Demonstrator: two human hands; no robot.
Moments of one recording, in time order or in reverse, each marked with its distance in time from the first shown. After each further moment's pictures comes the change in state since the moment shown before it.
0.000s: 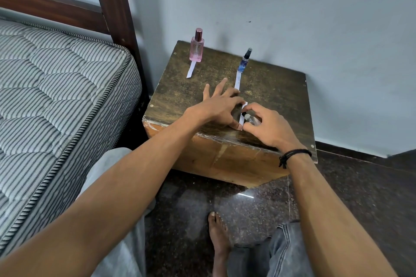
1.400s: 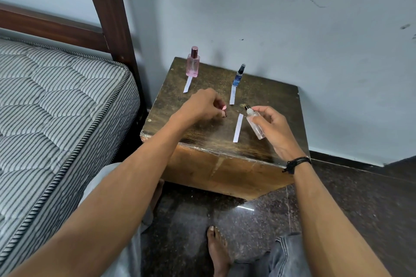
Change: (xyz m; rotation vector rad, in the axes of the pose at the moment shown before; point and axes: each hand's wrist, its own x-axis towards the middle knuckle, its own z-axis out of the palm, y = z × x) left_hand -0.028 -0.012 -0.047 -0.466 0.233 -0.127; right_hand 0.008 0.007 -0.012 0.714 0.176 0.144
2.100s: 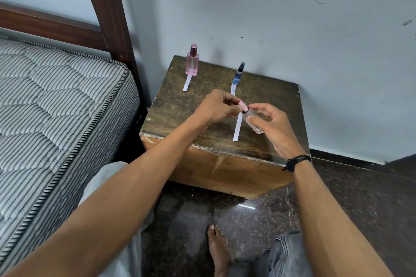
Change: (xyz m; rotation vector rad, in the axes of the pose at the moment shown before) left_hand -0.002 0.020 0.029 -0.605 0.009 -0.039; right_hand 0.000 -0.003 -0.001 0.045 -0.019 -0.095
